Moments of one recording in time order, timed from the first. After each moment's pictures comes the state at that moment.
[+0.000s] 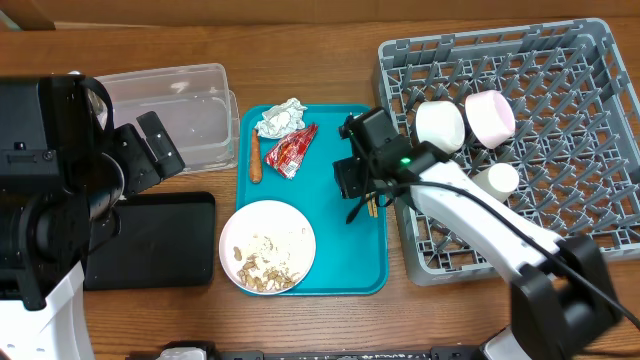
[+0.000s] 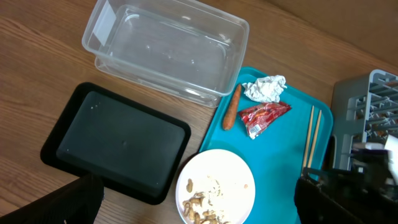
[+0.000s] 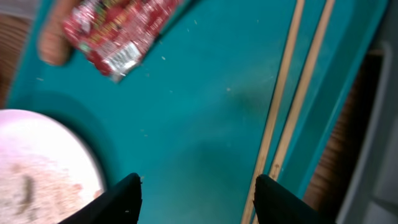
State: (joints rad) left arm -0.02 1.37 2.13 -1.69 -0.11 -0.46; right arm 0.58 1.73 1.22 -0.60 -0.08 0.25
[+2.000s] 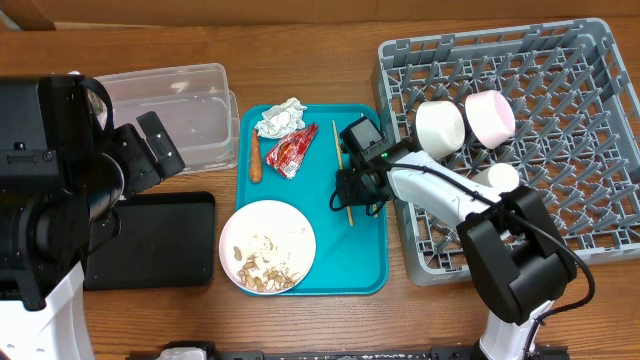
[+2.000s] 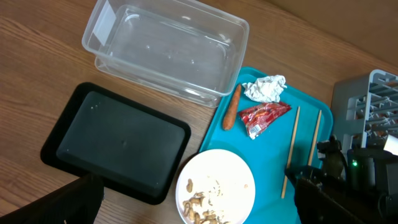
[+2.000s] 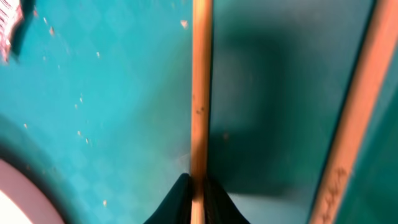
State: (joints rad) left arm -0.02 1.37 2.13 -1.69 -0.11 -0.46; right arm 0.56 1.95 1.24 -0.61 -0.19 0.44
